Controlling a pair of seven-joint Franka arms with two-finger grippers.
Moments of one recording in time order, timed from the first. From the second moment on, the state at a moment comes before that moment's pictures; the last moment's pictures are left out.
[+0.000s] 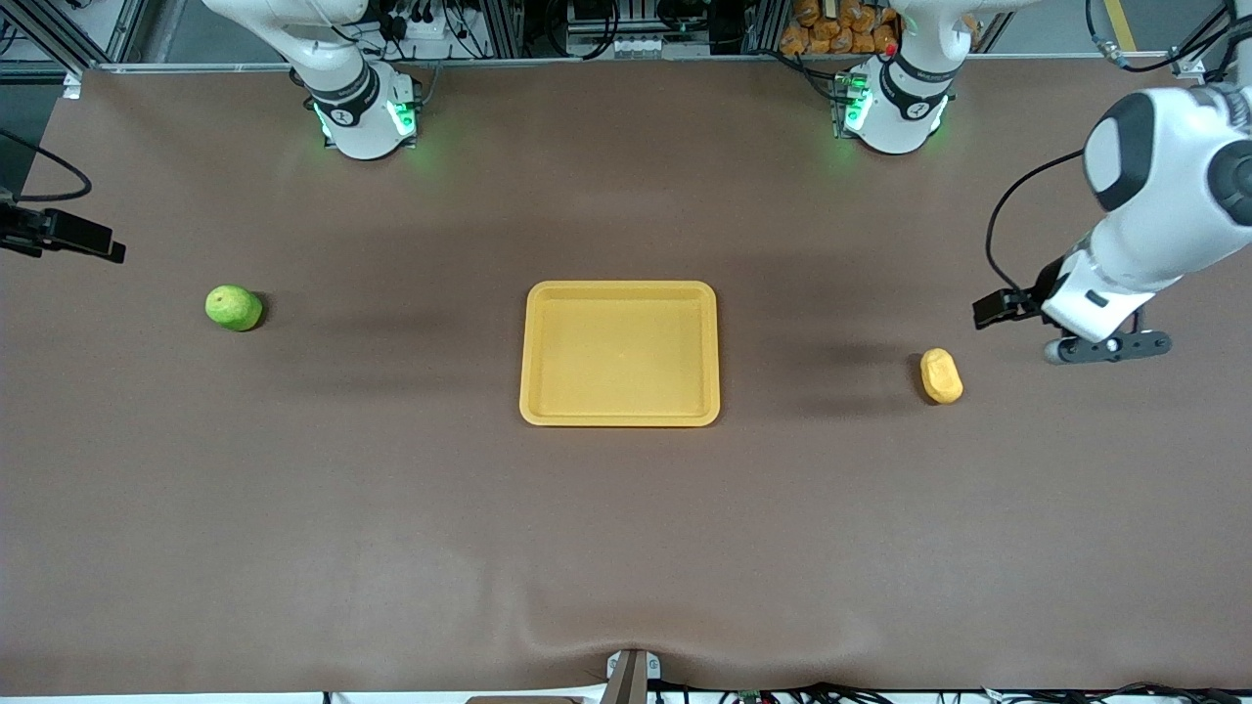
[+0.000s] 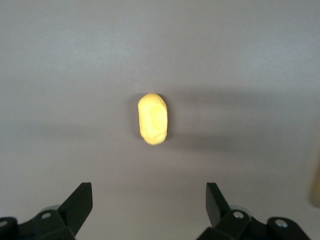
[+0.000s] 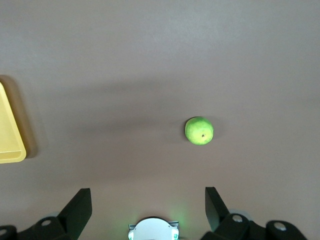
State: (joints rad) left arm 0.07 0.04 -0.10 -2.10 0.04 2.11 -0.12; right arm -0.09 0.09 -0.05 -1.50 -0.01 1.38 -0.05
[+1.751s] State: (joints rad) left arm 0.09 0.38 -0.09 -2.18 0.07 2.51 -0.12; right arm -0.18 0.22 -0.11 -1.83 -0.01 1.69 -0.08
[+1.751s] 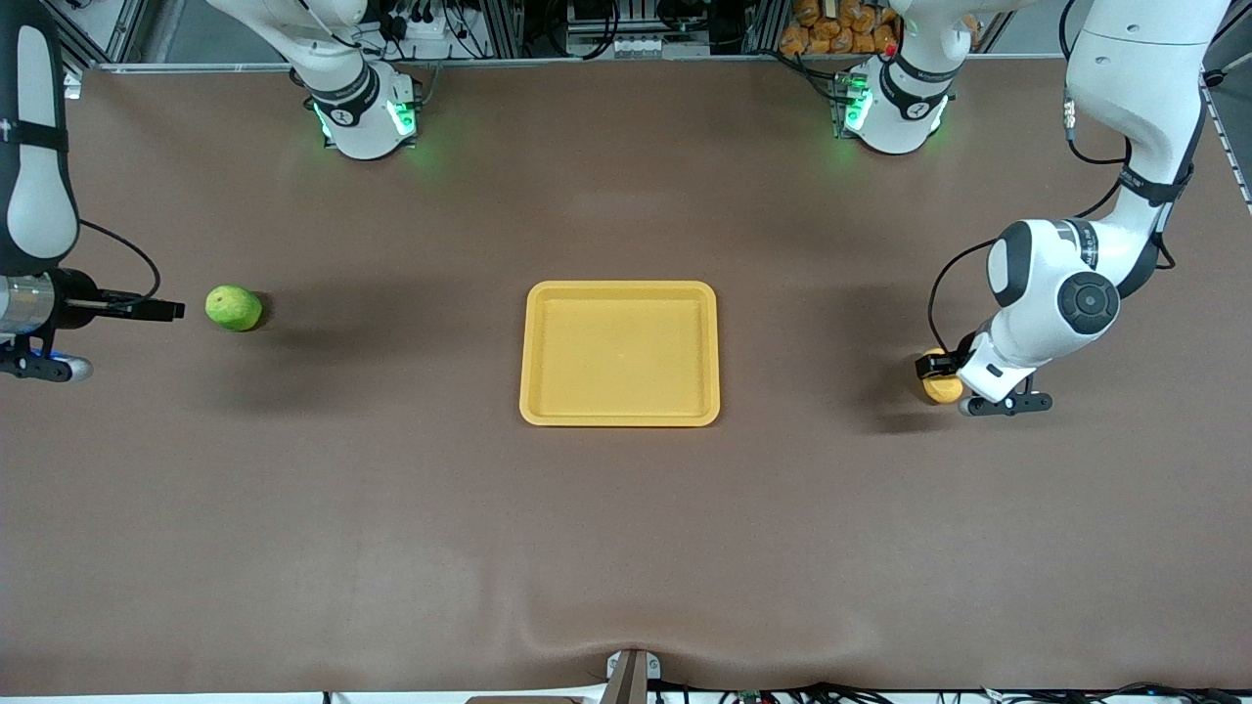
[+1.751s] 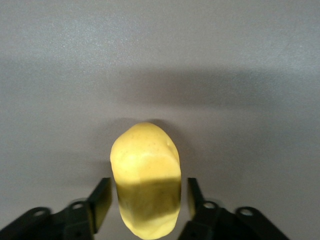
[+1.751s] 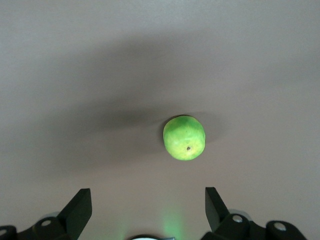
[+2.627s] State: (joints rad) left arm 0.10 0.33 -0.16 -2.12 0.08 2.45 -0.12; right arm -0.18 0.22 -0.15 -2.08 -0.01 2.00 -0.11
